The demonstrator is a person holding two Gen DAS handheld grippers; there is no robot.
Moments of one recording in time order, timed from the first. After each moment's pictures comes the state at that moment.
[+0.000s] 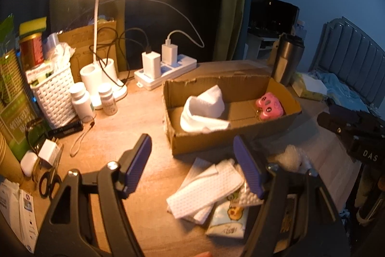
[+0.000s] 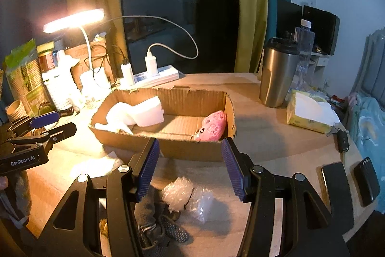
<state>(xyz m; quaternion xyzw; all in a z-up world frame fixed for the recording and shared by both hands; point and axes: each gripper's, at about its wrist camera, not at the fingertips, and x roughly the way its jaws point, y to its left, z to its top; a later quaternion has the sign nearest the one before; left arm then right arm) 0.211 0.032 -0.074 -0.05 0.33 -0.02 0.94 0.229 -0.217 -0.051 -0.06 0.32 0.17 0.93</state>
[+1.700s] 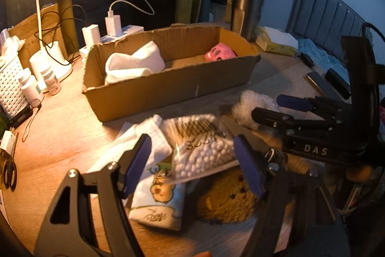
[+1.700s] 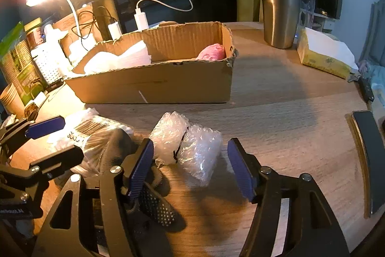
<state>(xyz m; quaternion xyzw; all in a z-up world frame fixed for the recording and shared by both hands) 0.213 -0.054 -0.127 0.00 0.39 -0.11 0.91 0.236 -0.236 -0.134 -0.03 0.41 0.18 0.89</state>
